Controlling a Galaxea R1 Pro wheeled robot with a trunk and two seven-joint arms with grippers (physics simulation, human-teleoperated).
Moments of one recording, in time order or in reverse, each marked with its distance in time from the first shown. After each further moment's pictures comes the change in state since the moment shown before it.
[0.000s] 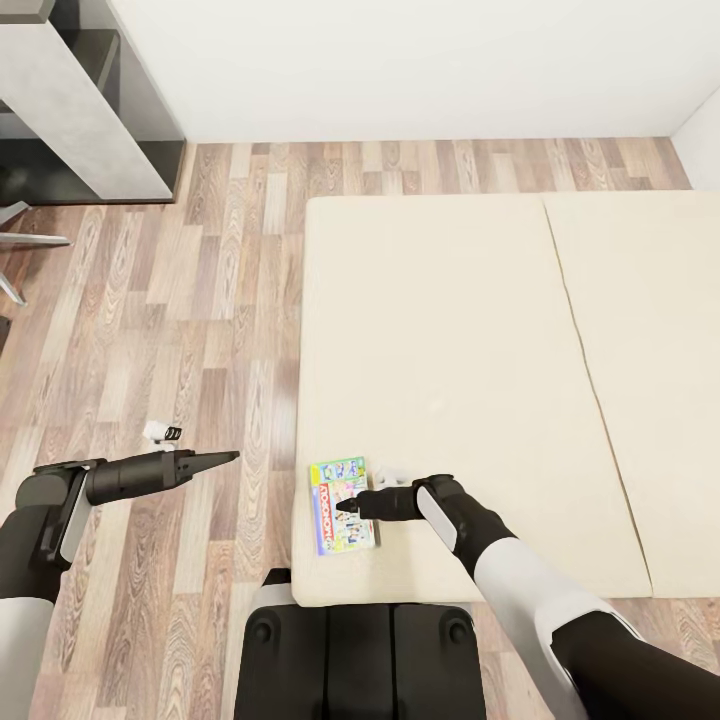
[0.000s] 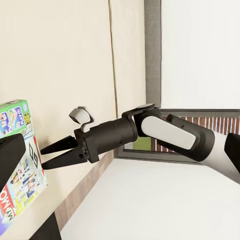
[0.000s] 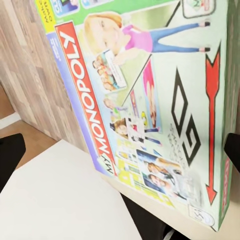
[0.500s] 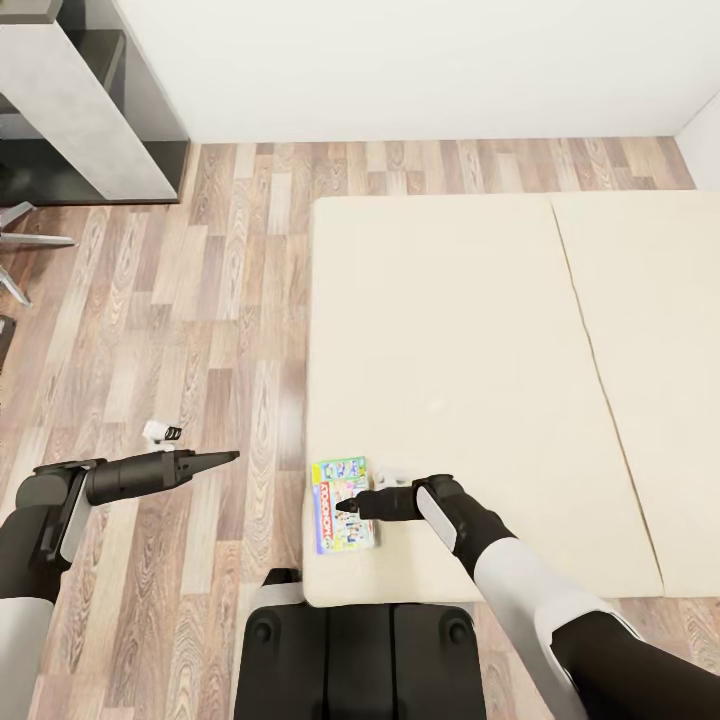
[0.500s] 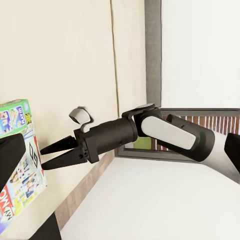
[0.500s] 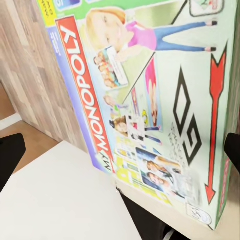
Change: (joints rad) left arm 0.000 0.000 0.000 0.000 0.000 0.000 0.000; right arm 0.000 0.001 0.002 0.000 0.001 -0.001 0.000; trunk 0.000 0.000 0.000
